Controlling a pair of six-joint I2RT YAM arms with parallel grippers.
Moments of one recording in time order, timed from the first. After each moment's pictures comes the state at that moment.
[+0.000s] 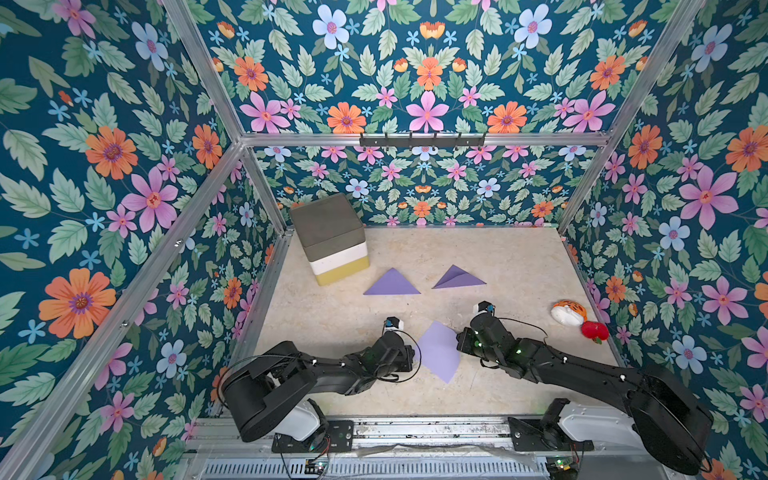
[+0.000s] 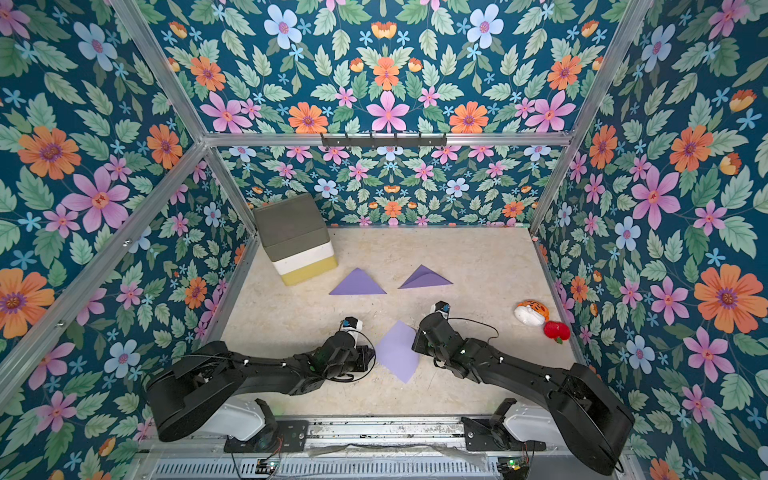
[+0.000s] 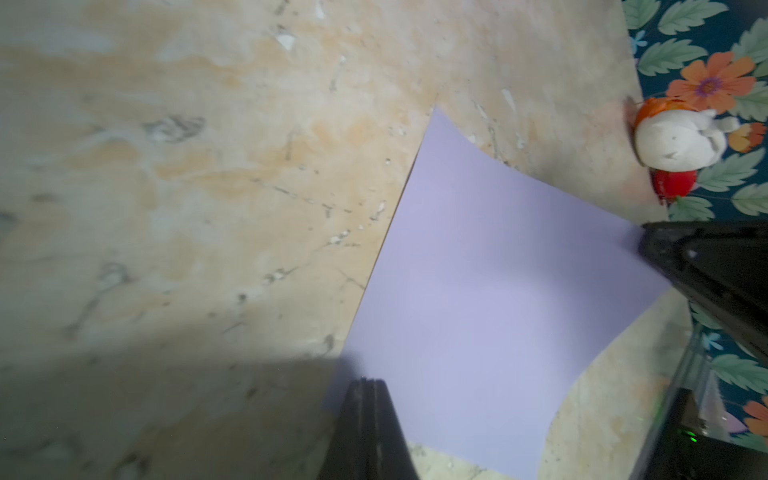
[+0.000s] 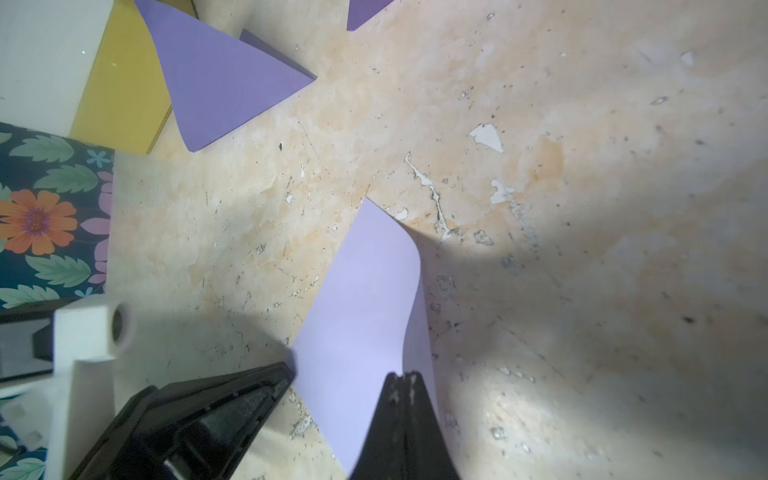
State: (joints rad) left arm -0.94 1.49 0.35 0.43 0.02 -0.84; right arm 0.83 1.20 0.50 -0.11 0.09 0.97
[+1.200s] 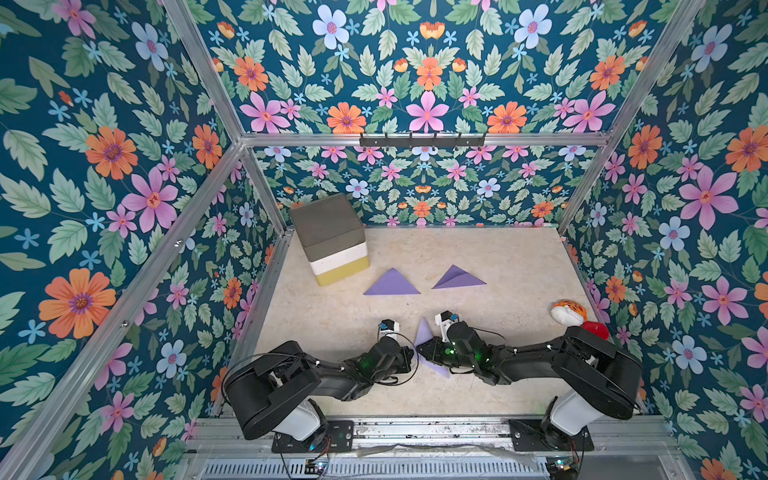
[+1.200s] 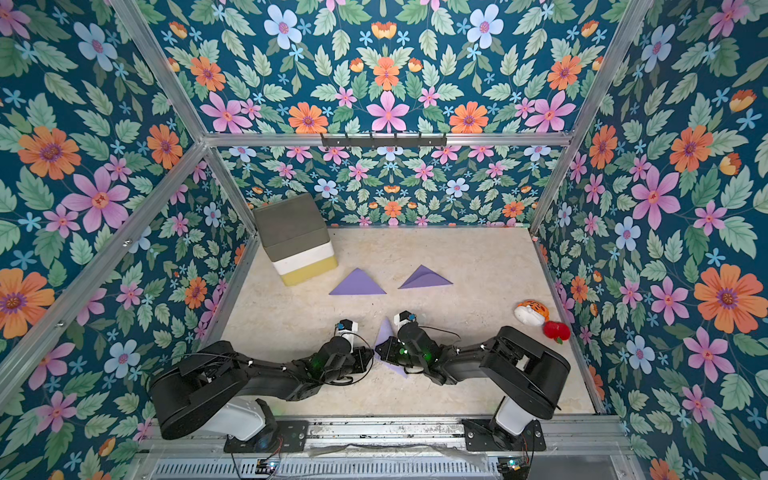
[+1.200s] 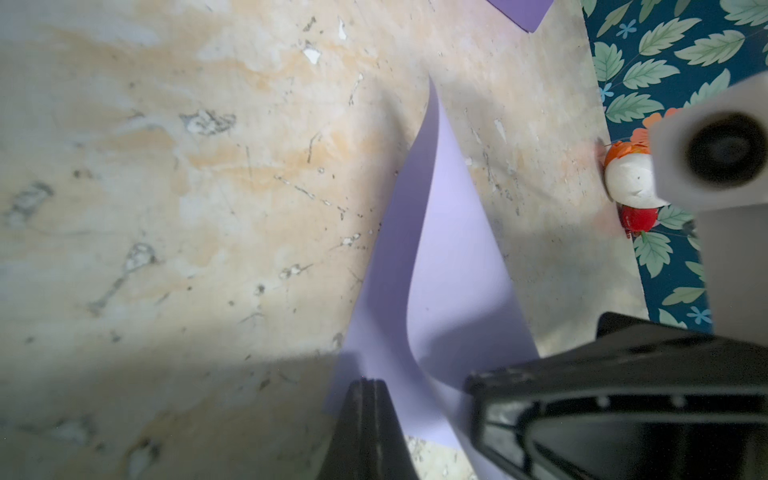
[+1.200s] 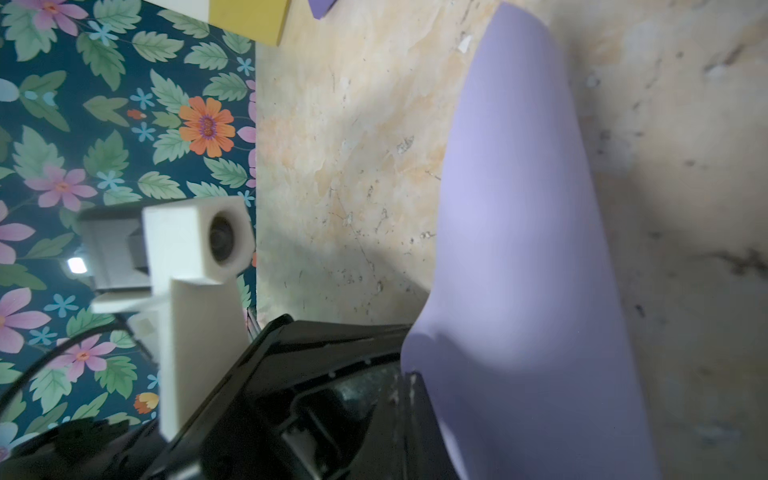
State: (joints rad) left arm -0.95 1.47 0.27 0.53 -0.06 -0.92; right arm 0.97 1.63 0.50 0.55 -0.19 1.15
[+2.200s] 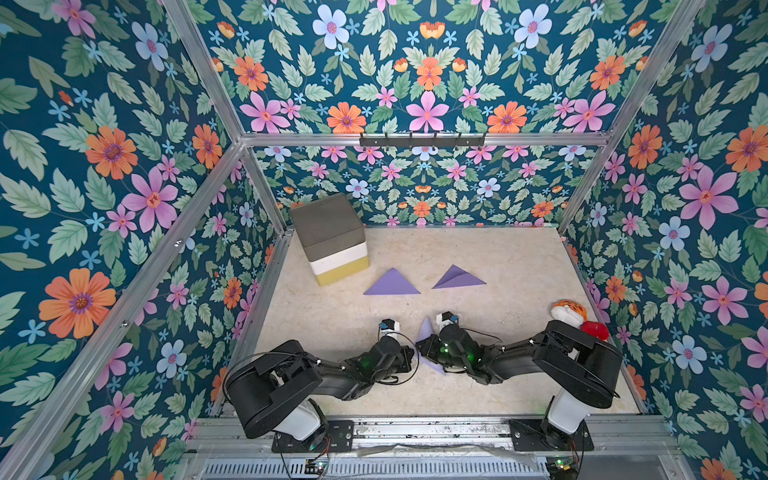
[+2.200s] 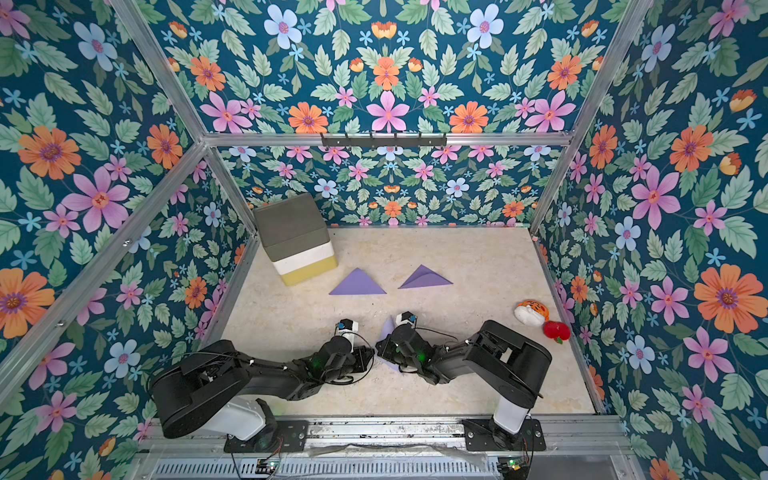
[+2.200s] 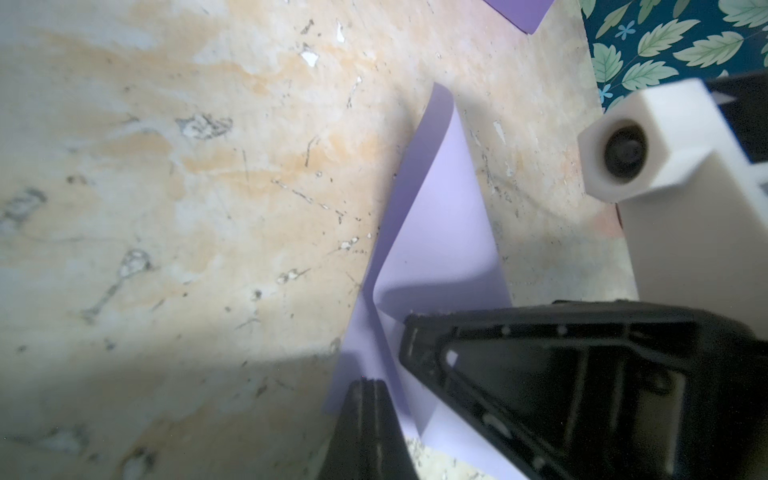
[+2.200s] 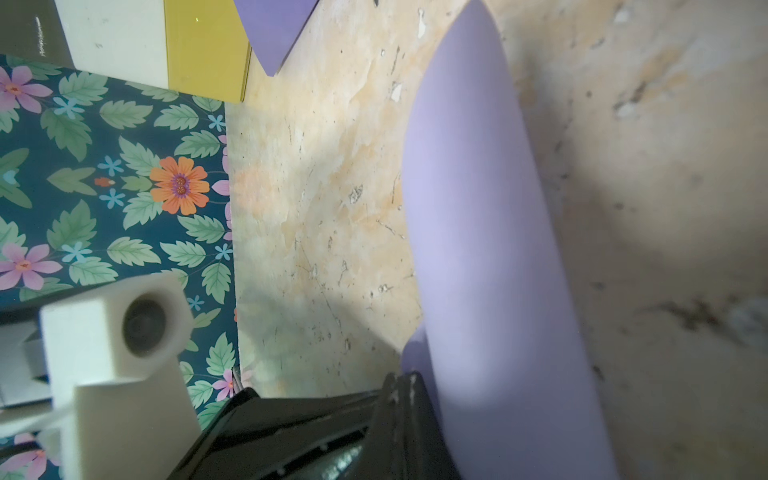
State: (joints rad) left arm -0.95 1.49 0.28 0.54 -0.05 -0.92; right arm 0.99 1.73 0.53 0.58 -0.04 1.23
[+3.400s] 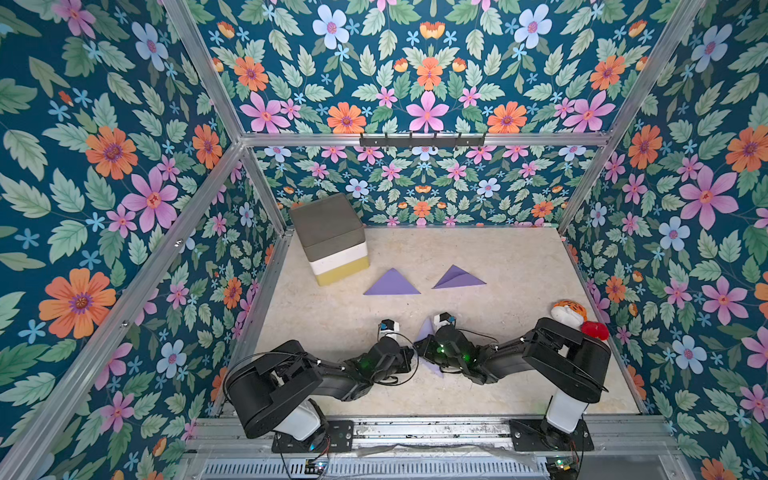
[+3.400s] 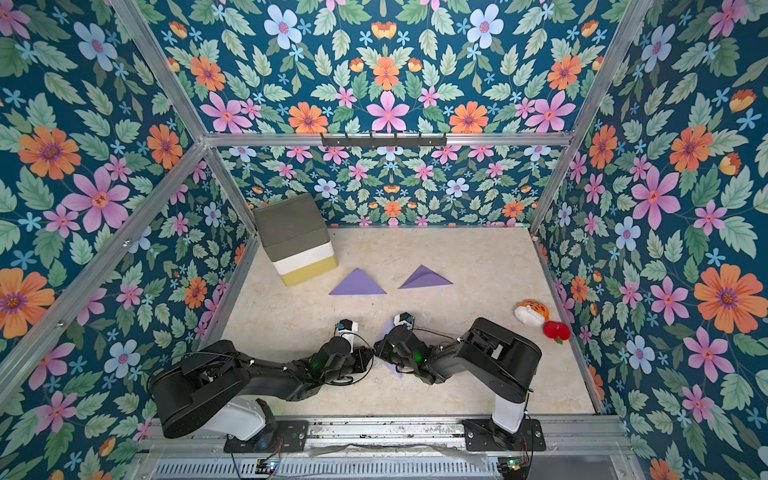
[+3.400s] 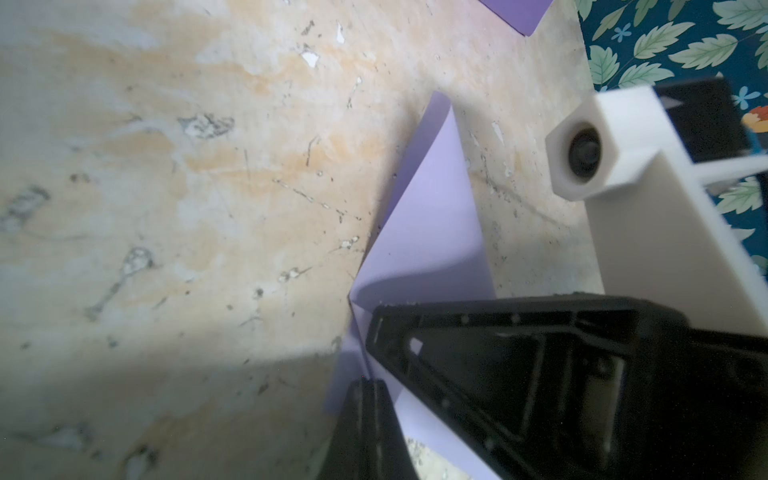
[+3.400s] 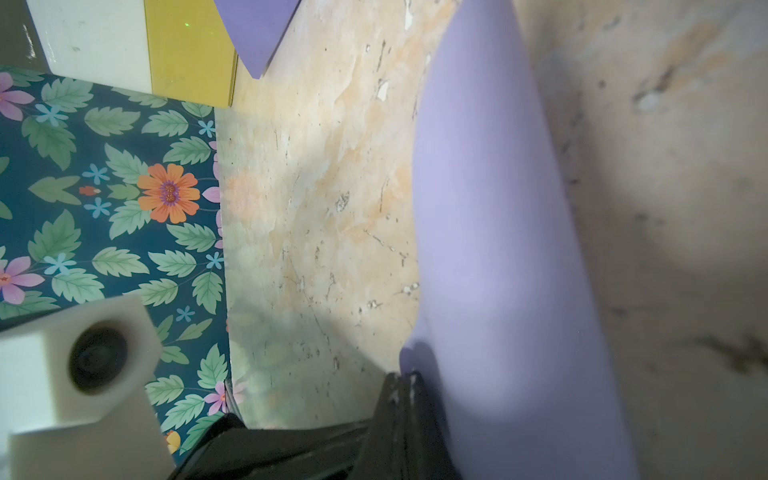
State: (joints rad) left arm -0.95 1.49 0.27 0.55 -0.06 -0.92; right arm 1.00 1.78 0.56 0.61 -0.02 1.25
